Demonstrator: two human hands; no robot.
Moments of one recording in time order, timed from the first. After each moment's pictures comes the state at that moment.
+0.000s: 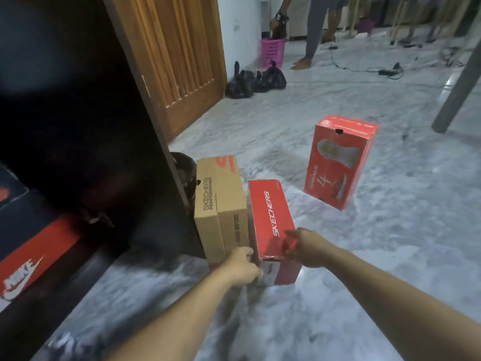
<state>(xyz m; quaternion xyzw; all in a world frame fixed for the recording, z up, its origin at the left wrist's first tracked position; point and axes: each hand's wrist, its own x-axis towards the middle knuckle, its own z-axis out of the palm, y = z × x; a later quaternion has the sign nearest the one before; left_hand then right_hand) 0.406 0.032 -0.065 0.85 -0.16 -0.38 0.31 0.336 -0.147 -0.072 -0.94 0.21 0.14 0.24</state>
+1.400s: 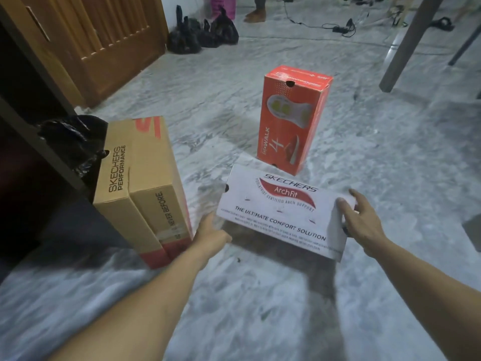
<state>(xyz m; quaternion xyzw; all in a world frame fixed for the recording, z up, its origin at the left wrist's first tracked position) 0.417 -0.057 -0.150 0.82 -0.10 -0.33 0.46 0.220 -0.301 -0.155 -0.69 0.53 -0.20 0.46</state>
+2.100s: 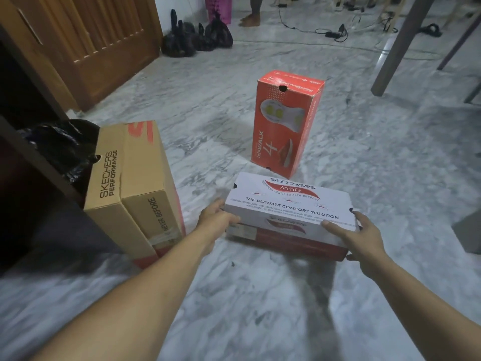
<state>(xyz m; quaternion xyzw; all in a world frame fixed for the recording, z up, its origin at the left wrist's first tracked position) 0.423 -0.090 -0.128 0.75 -0.09 -0.36 0.54 0.195 -0.280 -0.155 -0.60 0.55 -0.23 0.53</state>
